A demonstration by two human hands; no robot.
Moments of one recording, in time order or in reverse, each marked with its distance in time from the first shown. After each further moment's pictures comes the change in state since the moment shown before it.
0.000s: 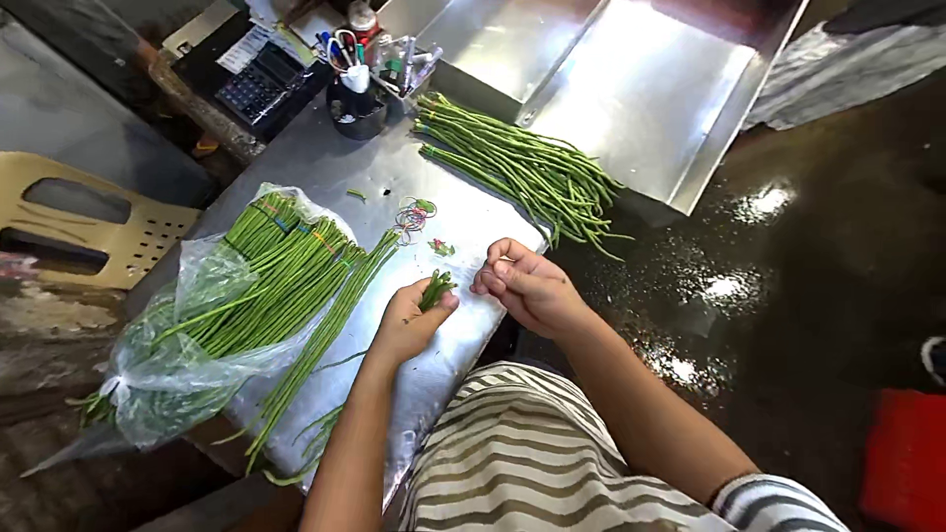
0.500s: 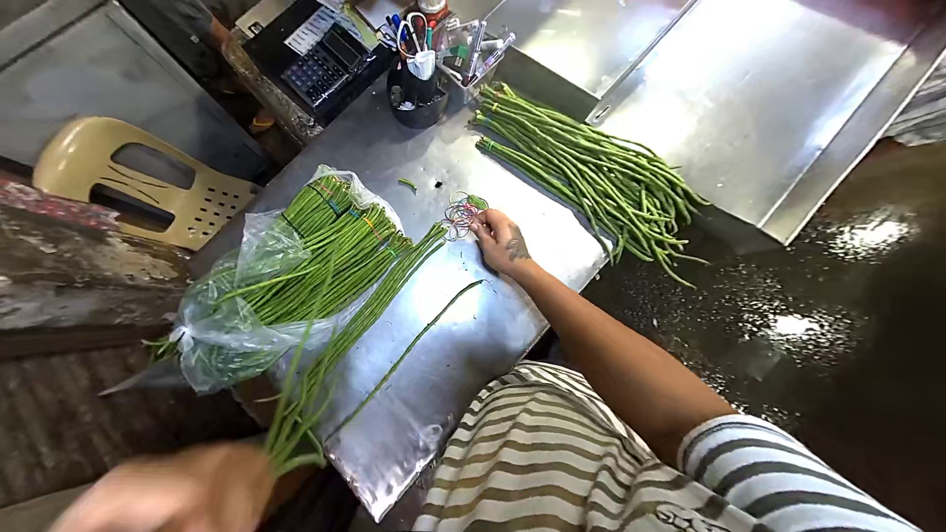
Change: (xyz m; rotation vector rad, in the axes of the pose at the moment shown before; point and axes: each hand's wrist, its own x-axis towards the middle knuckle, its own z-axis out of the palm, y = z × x) left_hand -0.208 0.139 -0.113 -0.157 0.375 0.352; right_hand 0.136 0.100 -0.020 -1.131 0.178 -0.053
